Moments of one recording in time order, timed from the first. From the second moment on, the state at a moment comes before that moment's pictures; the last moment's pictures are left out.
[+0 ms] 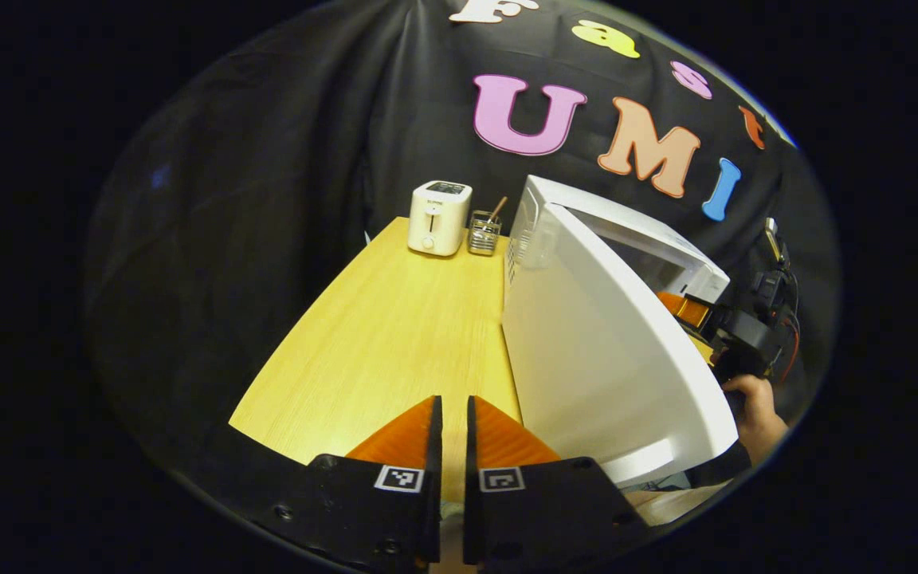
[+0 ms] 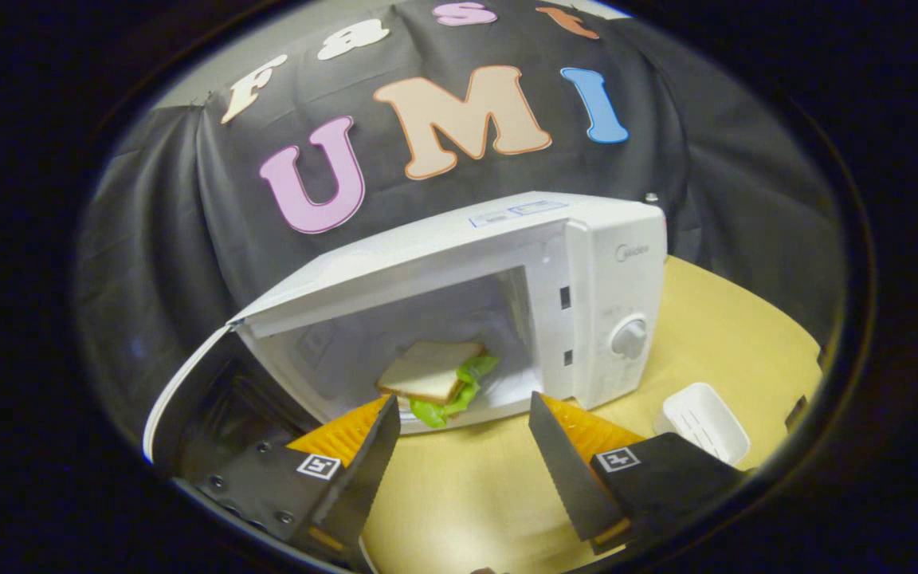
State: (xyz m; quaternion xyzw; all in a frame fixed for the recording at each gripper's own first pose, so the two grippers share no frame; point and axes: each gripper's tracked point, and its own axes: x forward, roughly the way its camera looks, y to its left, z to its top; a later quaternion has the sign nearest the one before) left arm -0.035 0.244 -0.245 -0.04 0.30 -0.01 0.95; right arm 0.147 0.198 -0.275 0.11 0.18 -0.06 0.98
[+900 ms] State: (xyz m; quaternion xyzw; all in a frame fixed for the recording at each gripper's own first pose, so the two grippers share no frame) left arm -0.032 0.150 -0.249 -0.03 0.29 -0.16 0.94; right arm 0.007 0.143 -0.248 0.10 0.19 -0.12 0.97
